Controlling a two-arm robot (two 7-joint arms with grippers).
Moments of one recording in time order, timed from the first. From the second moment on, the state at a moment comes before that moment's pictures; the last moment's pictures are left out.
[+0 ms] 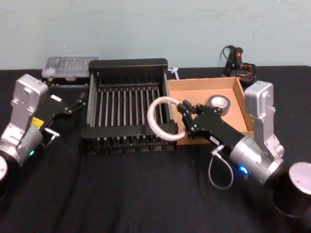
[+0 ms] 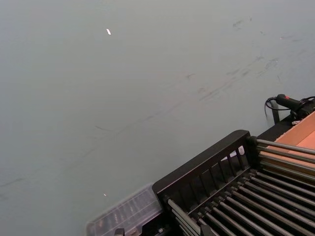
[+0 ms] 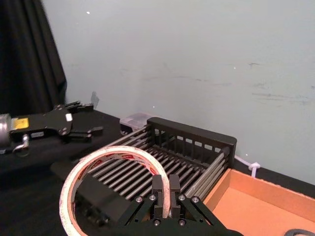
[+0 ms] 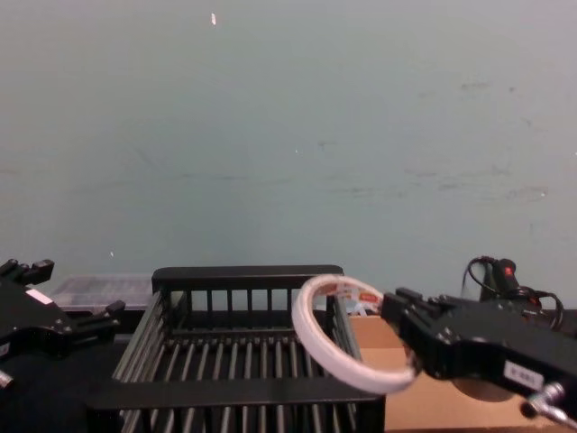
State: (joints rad) left arm -0.20 0.60 0.45 -1.41 -0.25 -0.12 0.03; right arm 0.07 0.32 -0.36 -1.56 0.34 -0.06 0.39
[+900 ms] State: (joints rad) left arm -0.20 0.60 0.45 -1.41 -0.25 -0.12 0.03; right arm 0.32 0.23 -0.39 -1.29 0.31 -0.05 0.40
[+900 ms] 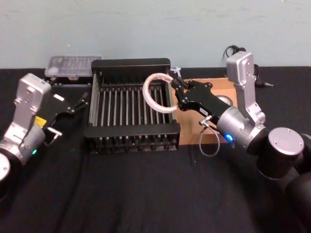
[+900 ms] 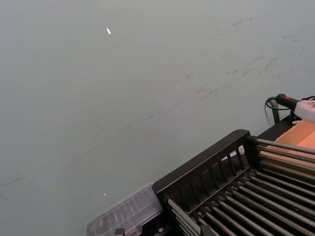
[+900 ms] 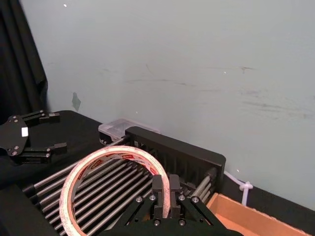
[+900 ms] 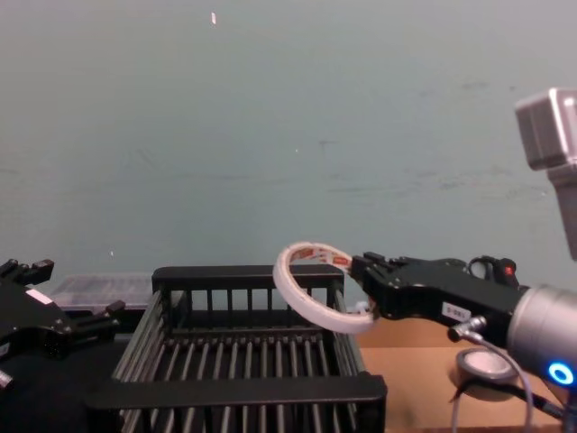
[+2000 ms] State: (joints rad) left arm -0.20 0.60 0.45 -1.41 -0.25 -0.12 0.03; right arm 0.53 0.12 -0.45 -0.98 0.24 -0.11 0.43
